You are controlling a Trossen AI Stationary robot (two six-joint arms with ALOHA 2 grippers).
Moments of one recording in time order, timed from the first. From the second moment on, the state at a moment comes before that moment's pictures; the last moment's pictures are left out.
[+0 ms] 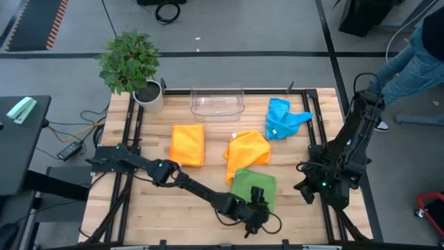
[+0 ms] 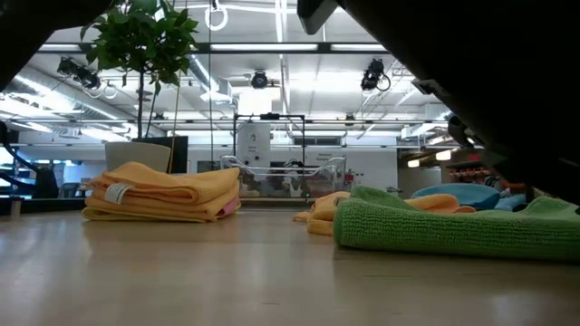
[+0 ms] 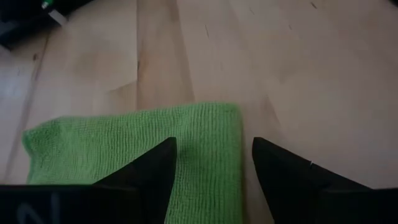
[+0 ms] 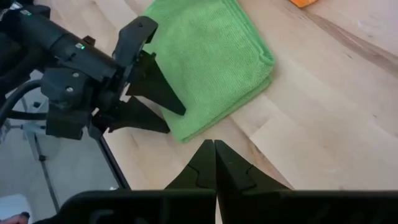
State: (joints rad) left arm -0.44 2.68 2.25 -0.30 -0.45 0.06; right arm 1.12 1.05 0.73 -0.87 0.56 1.89
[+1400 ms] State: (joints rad) left arm -0.32 2.25 2.34 -0.90 -0.35 -0.62; right arm 1.12 1.04 0.73 -0.84 0.68 1.78
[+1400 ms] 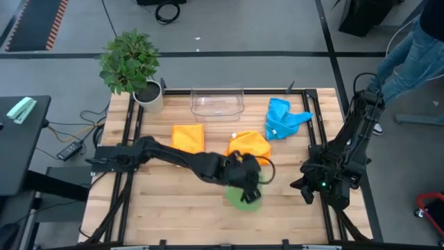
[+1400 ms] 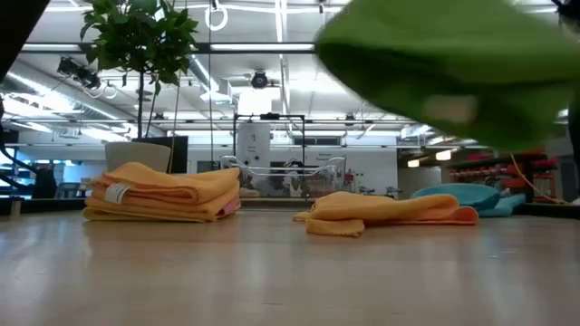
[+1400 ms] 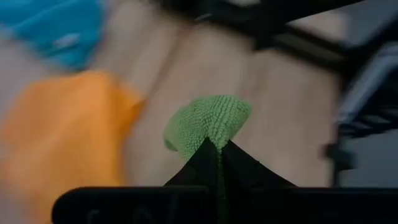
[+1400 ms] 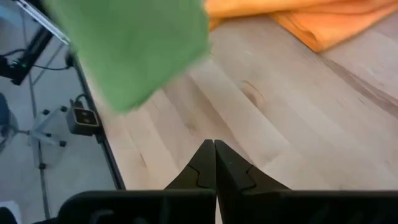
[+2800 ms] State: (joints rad) left arm -0.39 1.28 1.01 -0.38 -0.60 -0.87; right arm 1.01 1.05 0.73 -0.68 0.89 1.65
